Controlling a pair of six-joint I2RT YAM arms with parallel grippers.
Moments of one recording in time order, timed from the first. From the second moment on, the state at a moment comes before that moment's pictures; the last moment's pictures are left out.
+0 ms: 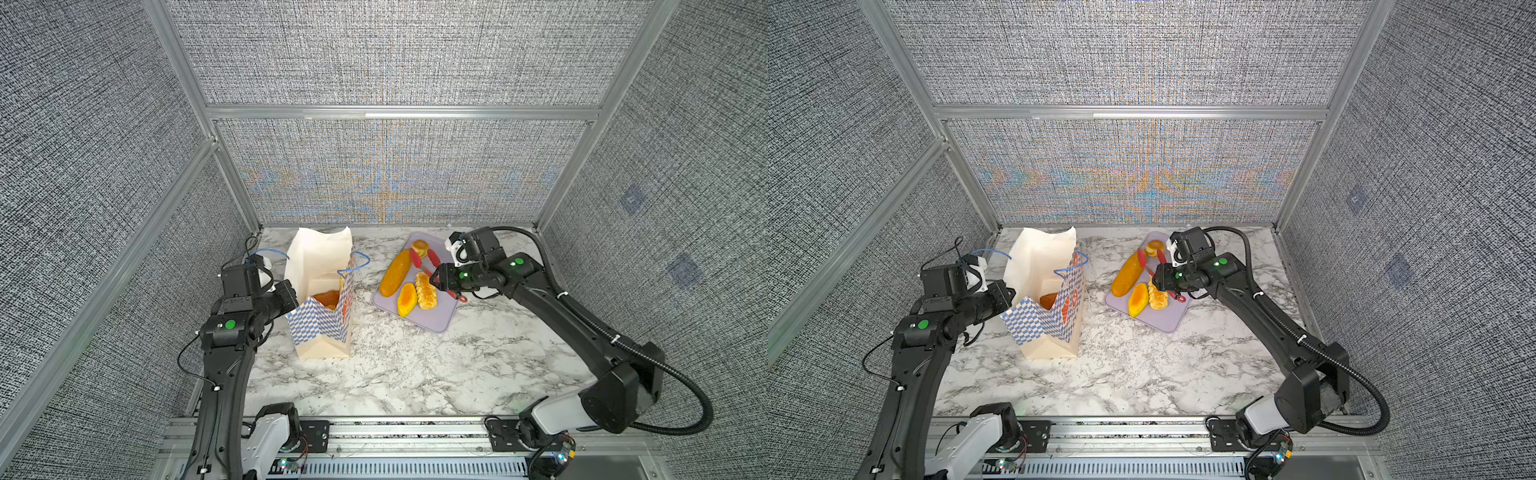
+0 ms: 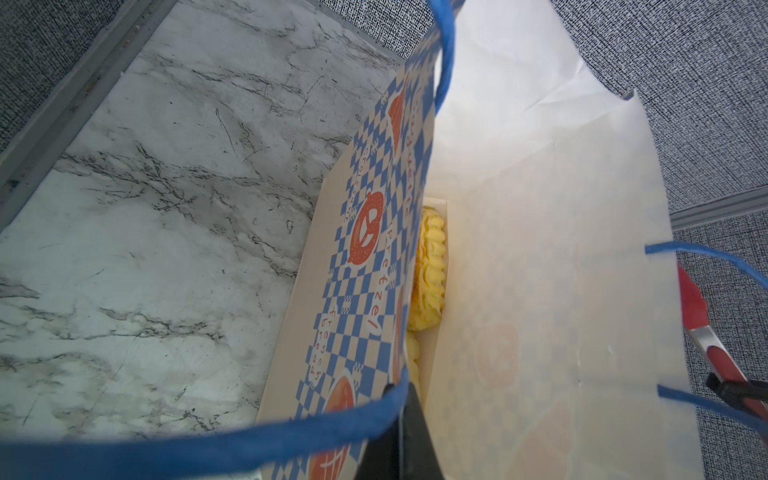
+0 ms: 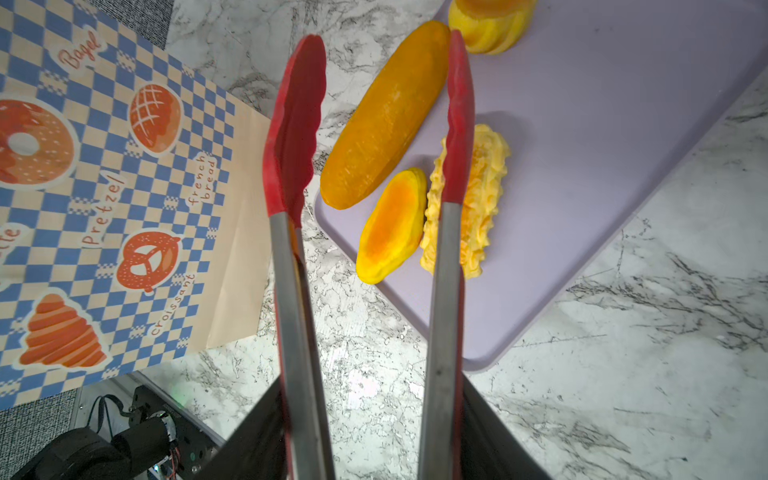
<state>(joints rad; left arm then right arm) 0.07 0.92 1.05 -0.87 0.29 -0.39 0.50 1.47 1.39 -0.82 -0.18 0.42</state>
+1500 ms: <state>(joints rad) 0.07 0.93 1.04 -0.86 0.29 -0.39 0.48 1.70 1.38 -0.83 -0.11 0.42</state>
